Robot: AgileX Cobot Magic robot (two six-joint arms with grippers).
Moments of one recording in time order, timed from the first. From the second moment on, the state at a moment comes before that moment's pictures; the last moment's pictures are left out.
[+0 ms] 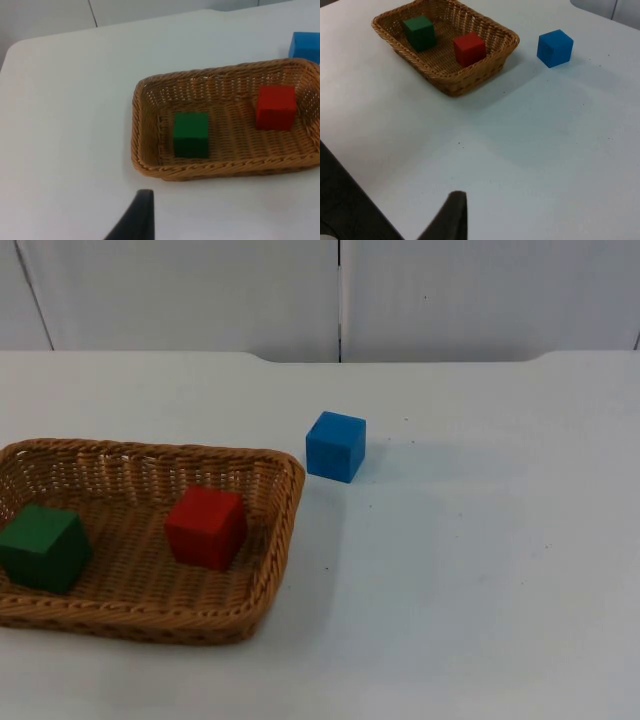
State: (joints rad) right arm 0.78 0.00 -0.52 -0.02 1.08 0.00; left arm -0.07 0.00 -0.50 -0.05 1.08 0.12
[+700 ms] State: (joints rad) right arm 0.78 0.00 -0.52 -0.02 1.08 0.00; left arm -0.07 0.00 -0.50 -0.05 1.08 0.12
